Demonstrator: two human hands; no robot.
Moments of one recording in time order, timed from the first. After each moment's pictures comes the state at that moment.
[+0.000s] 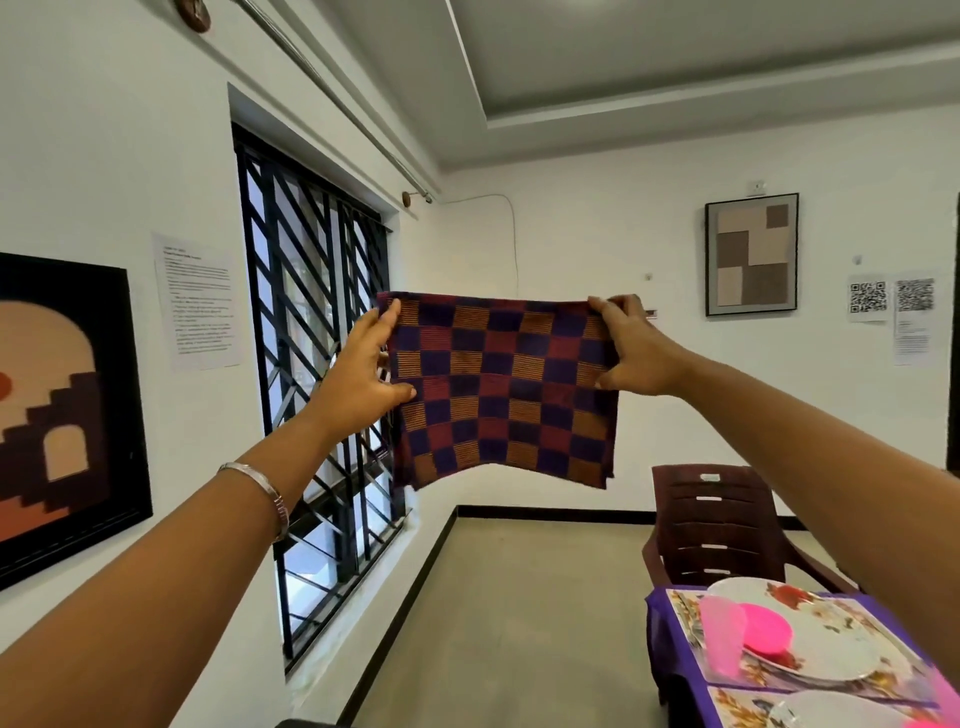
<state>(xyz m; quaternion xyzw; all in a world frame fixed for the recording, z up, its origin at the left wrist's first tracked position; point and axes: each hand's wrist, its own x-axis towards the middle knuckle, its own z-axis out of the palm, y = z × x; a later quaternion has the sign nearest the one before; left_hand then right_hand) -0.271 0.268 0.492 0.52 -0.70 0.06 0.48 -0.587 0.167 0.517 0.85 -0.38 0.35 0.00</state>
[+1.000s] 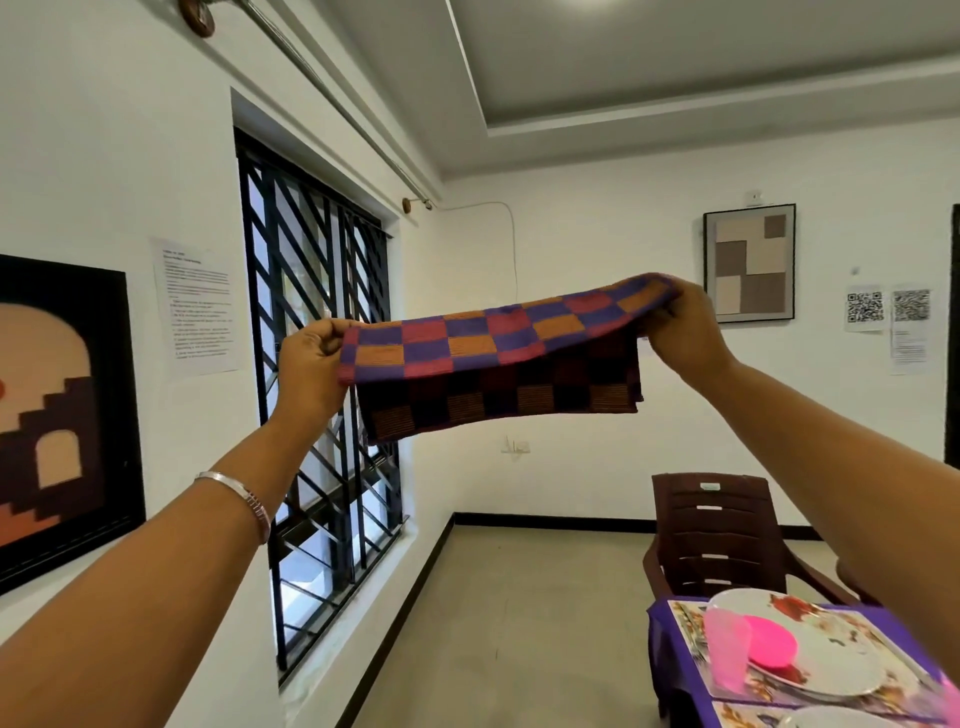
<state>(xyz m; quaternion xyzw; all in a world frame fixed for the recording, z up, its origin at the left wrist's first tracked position) -0.250 0.270 0.505 0.37 -0.56 -0.06 0.74 -0.595 0.164 0.529 0.74 -0.20 0.63 -0.11</state>
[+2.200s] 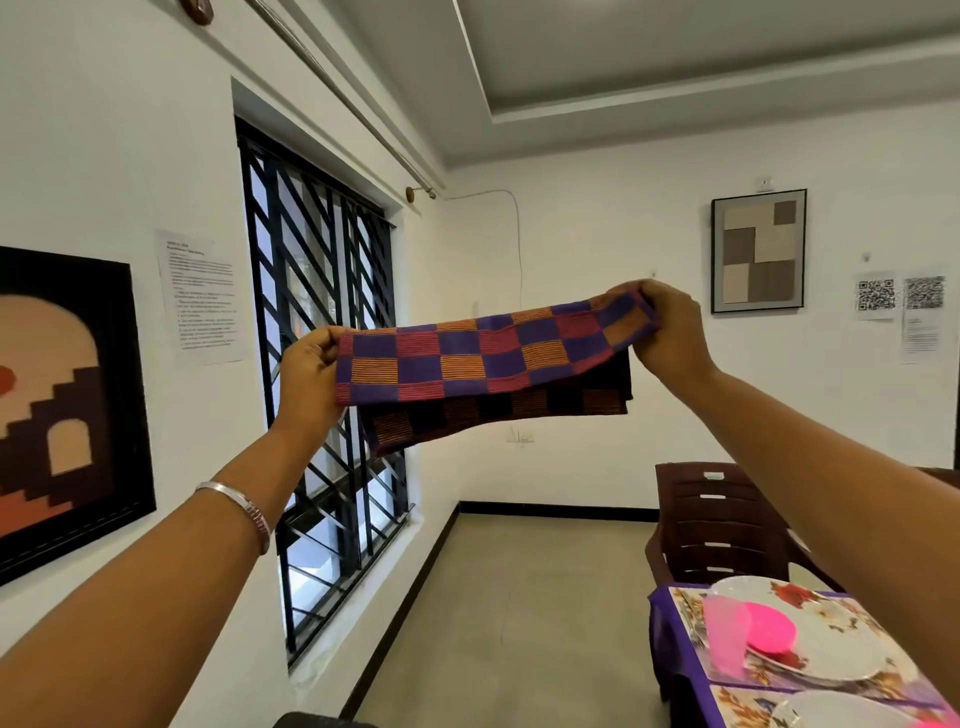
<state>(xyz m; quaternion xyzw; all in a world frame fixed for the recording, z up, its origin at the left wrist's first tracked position) -0.260 0.279 0.484 0.38 -0.56 -0.07 0.73 -0.586 0.162 0.511 0.71 -0.23 0.66 -0.08</state>
